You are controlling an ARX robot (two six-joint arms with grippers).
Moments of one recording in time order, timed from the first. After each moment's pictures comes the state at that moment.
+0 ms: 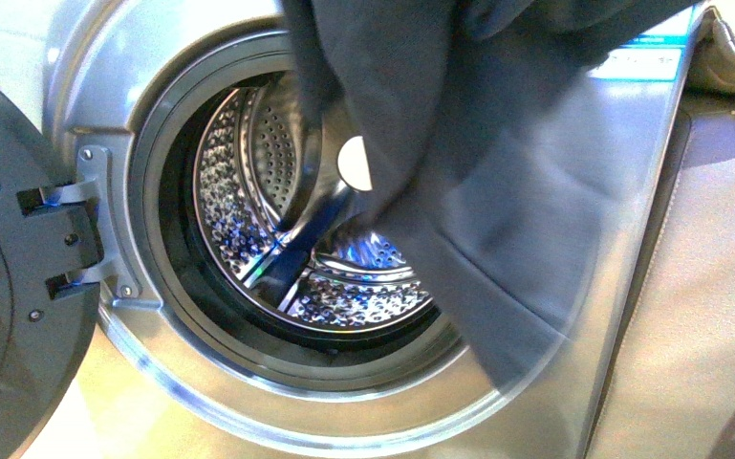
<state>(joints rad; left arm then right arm) -0.48 1.42 1.07 0.91 0.15 -0.35 0.65 1.39 1.72 -0.22 -0.13 -0.11</state>
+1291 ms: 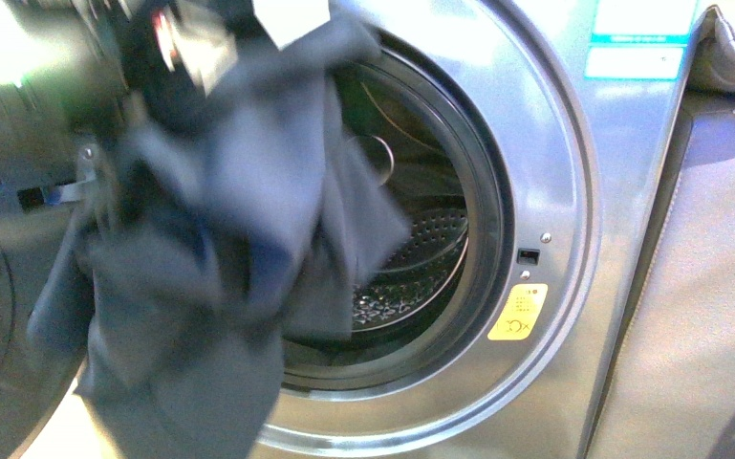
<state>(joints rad) -0.22 1.62 0.75 1.15 0.22 -0.41 0.65 1.38 1.72 -0.22 -0.14 -0.11</state>
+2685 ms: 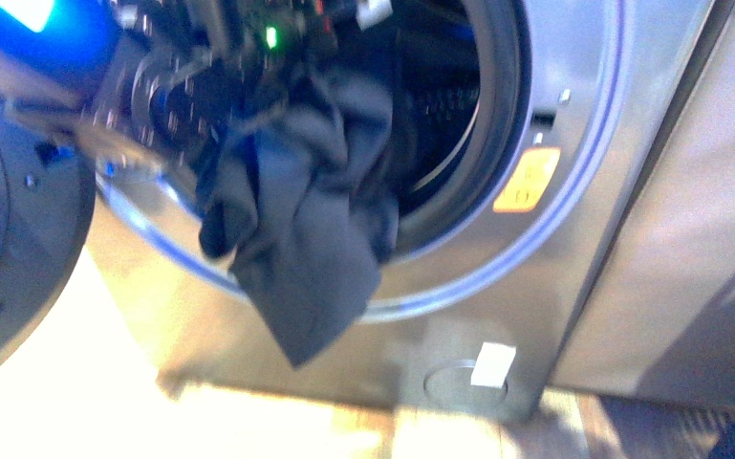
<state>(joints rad) -0.26 2.27 1.54 0.96 0.07 -0.28 0.66 1.38 1.72 -0.22 -0.14 -0.11</state>
